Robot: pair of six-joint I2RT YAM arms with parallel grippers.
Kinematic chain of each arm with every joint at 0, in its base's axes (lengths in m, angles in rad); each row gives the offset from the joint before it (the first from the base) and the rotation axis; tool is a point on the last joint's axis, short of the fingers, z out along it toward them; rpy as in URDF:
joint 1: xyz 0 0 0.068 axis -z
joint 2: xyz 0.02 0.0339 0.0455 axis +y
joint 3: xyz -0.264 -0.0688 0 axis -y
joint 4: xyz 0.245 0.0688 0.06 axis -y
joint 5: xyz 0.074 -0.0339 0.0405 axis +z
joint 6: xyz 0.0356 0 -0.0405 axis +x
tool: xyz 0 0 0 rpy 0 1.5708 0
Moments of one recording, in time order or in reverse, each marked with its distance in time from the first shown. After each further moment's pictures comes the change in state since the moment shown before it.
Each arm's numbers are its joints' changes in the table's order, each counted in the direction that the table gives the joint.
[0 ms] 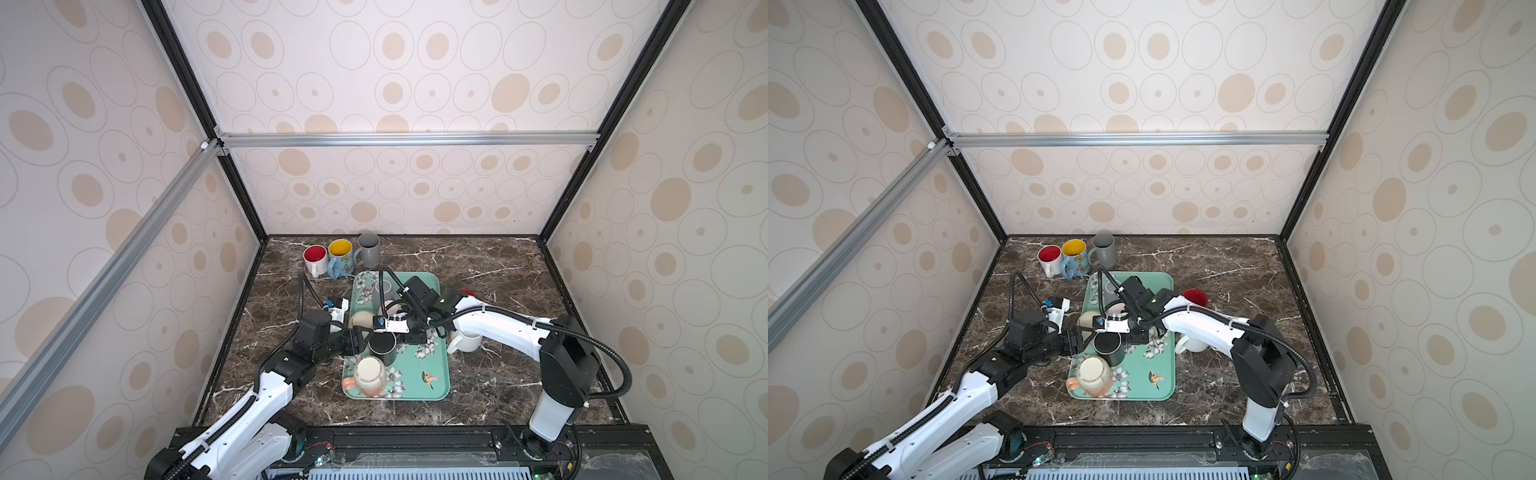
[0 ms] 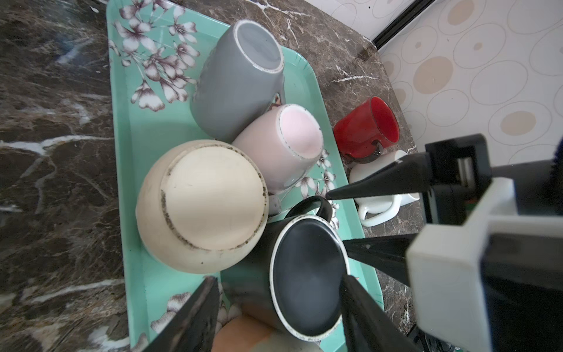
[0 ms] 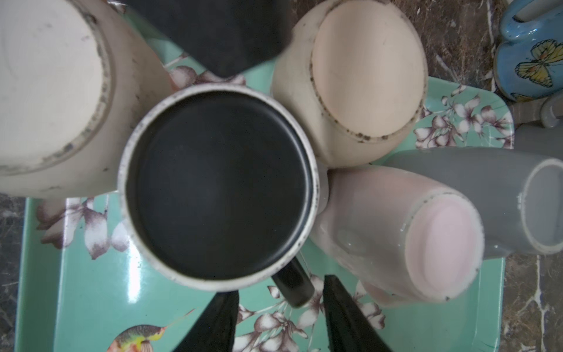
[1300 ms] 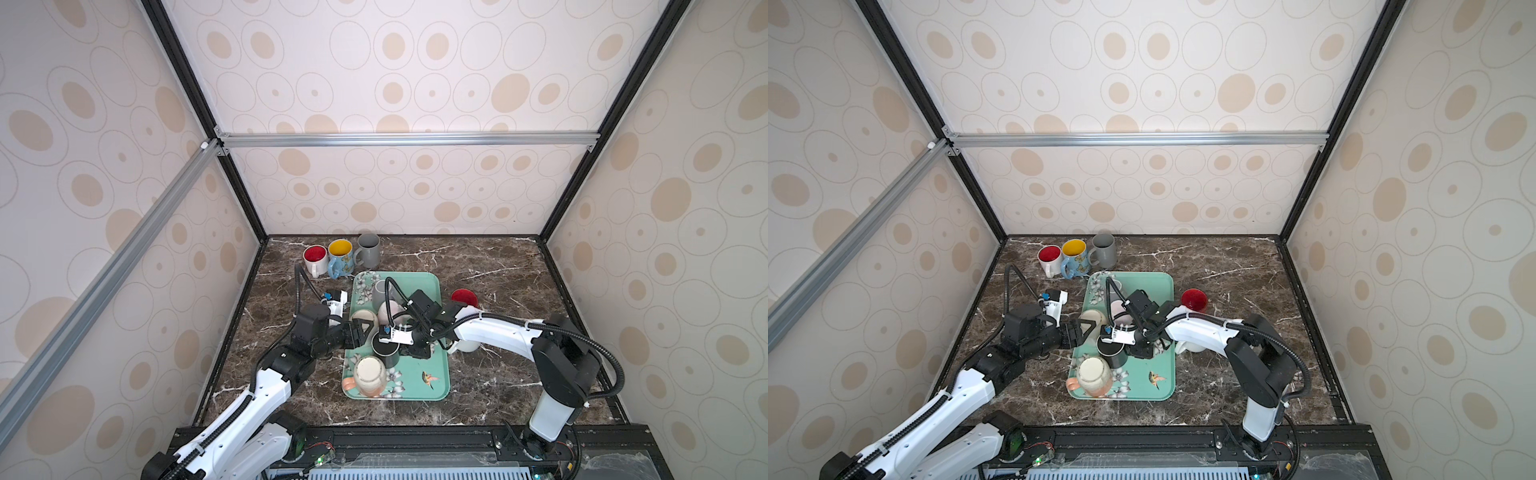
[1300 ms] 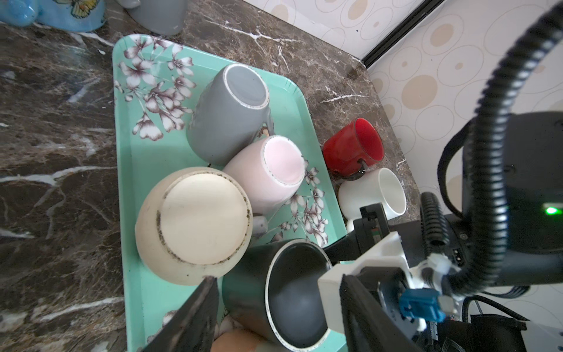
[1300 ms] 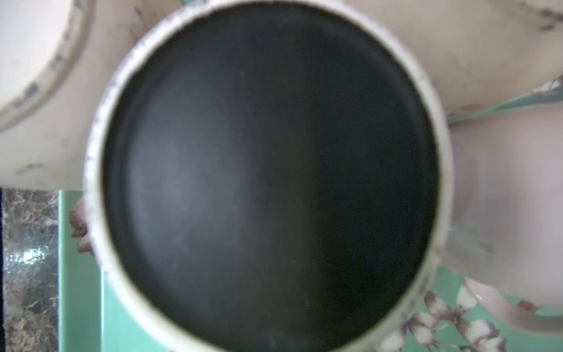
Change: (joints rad) left arm 0.000 -0.003 0.081 -0.031 0.020 0.001; right arm 0.003 -0.047 -0.209 0.108 0.089 0.172
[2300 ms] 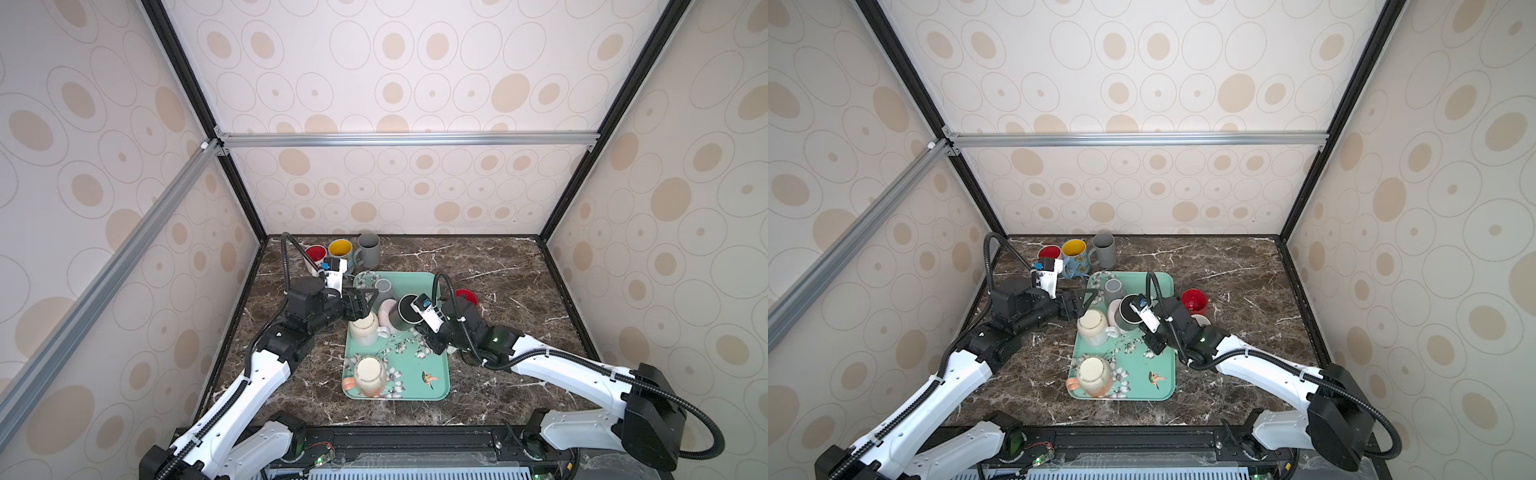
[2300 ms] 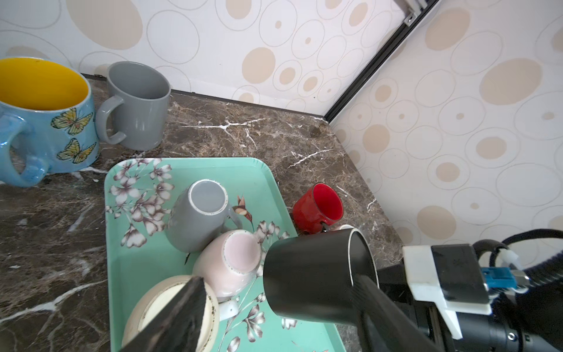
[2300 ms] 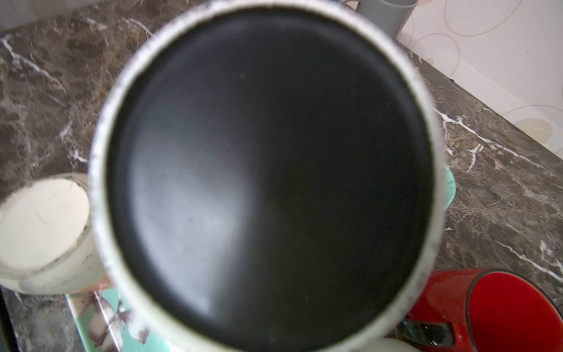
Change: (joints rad) left arm -0.046 0.093 0.249 0.041 -0.038 0.088; right arm 0.004 -0.473 -0.304 0.346 -0.292 0.602
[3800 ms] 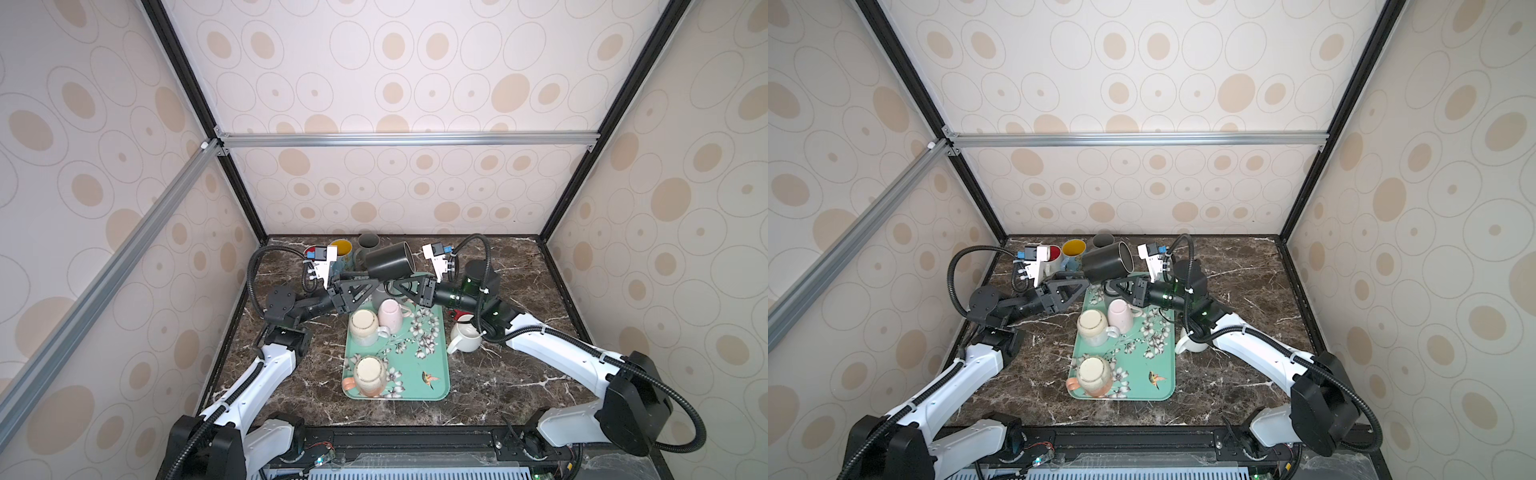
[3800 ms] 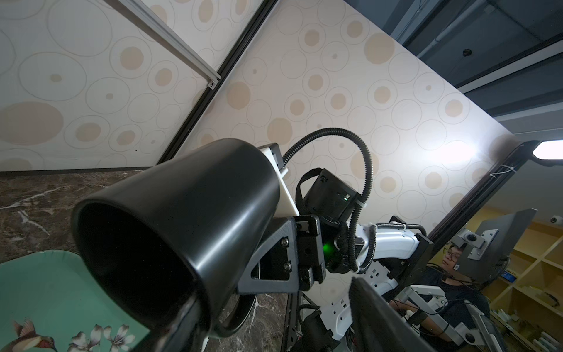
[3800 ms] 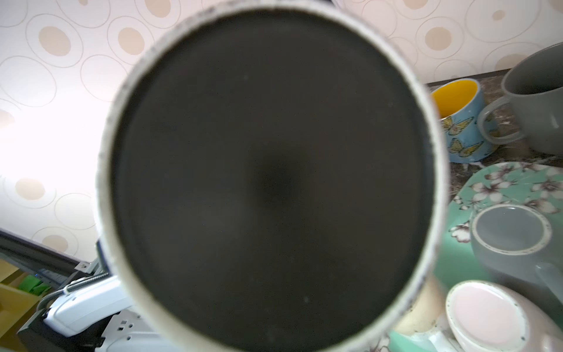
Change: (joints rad) left arm -0.170 0.128 -0.183 1.085 -0.666 -0.609; right arm 0.168 0.132 0.151 0.562 0.661 0.832
